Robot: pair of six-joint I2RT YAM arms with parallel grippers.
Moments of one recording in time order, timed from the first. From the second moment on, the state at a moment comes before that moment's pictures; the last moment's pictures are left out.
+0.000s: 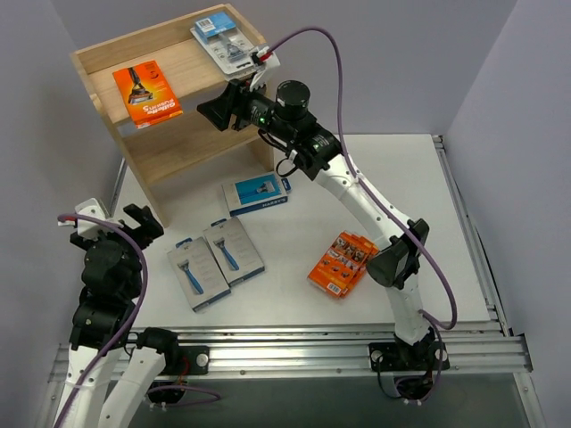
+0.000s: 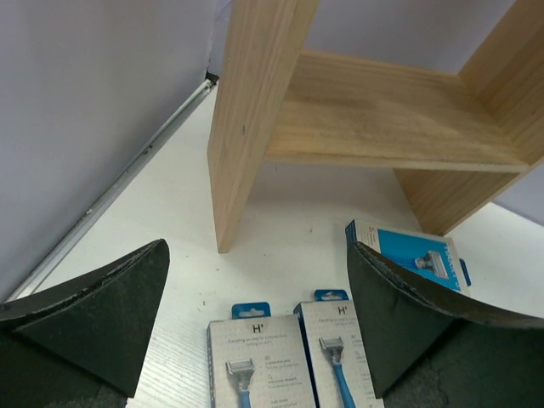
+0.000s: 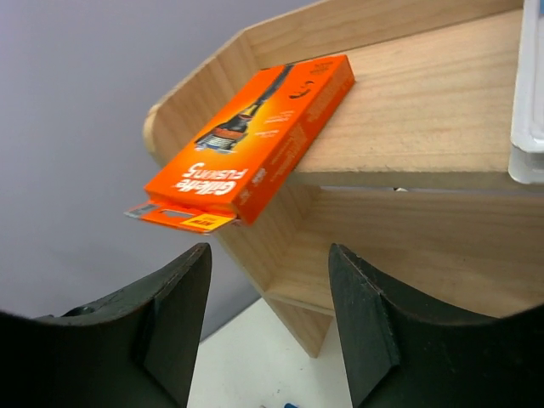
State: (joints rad) left arm -0.23 0.50 0.85 -0.42 -0.57 -0.33; right arm 0.75 2.08 2.35 -0.08 -0.28 0.44
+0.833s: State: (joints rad) left arm -0.37 0.42 0.71 -0.33 -0.59 -0.22; right arm 0.79 2.12 2.10 0.24 -0.16 0.67
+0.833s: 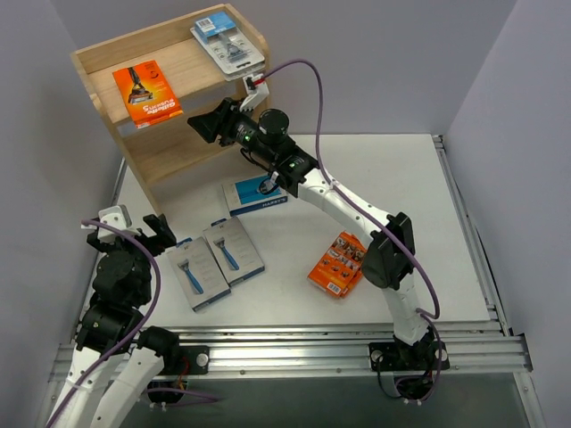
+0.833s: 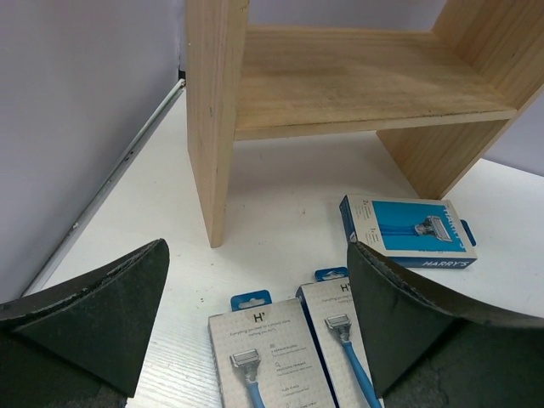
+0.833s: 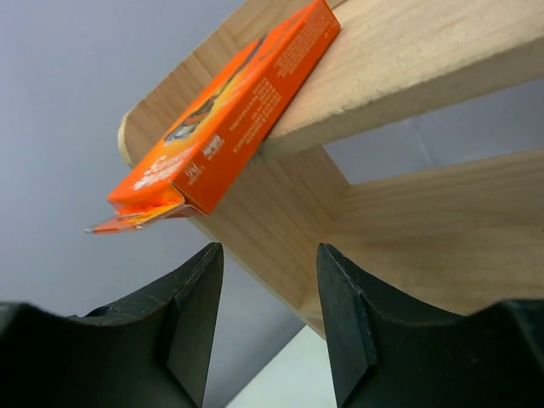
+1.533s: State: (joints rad) left arm -0.43 0.40 0.71 -0.34 -0.61 -0.22; right arm 0.80 2.23 2.34 0.33 -0.15 0.77
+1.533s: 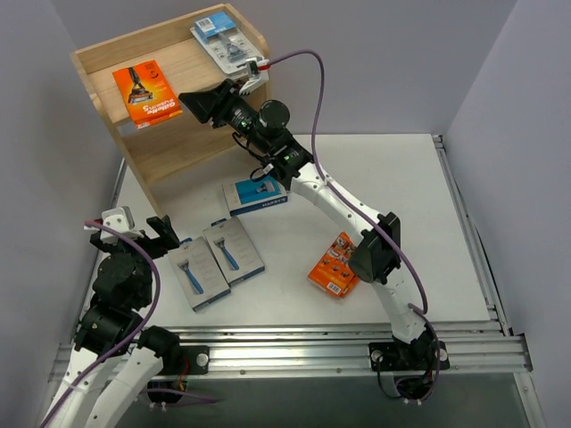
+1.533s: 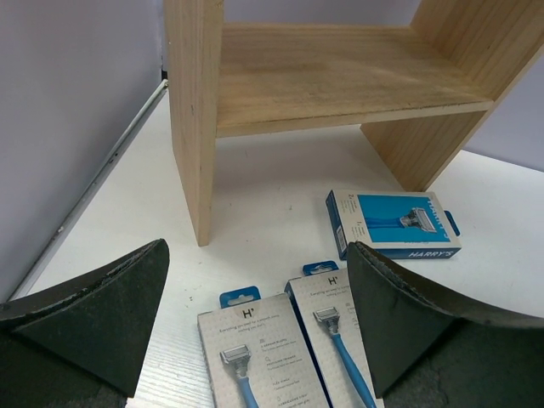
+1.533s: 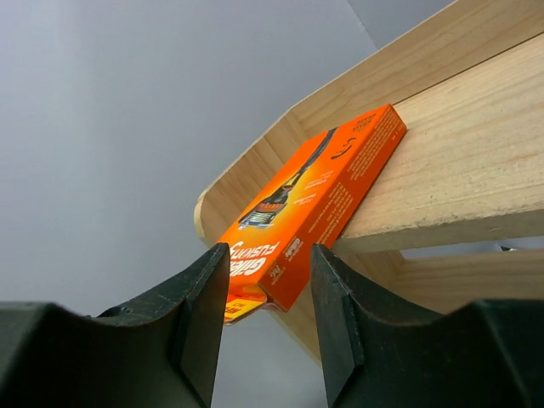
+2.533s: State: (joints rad) left arm -0.47 0.40 0.71 -0.34 -0.61 -0.22; right arm 0.83 2.40 2.50 0.40 -0.15 0.86
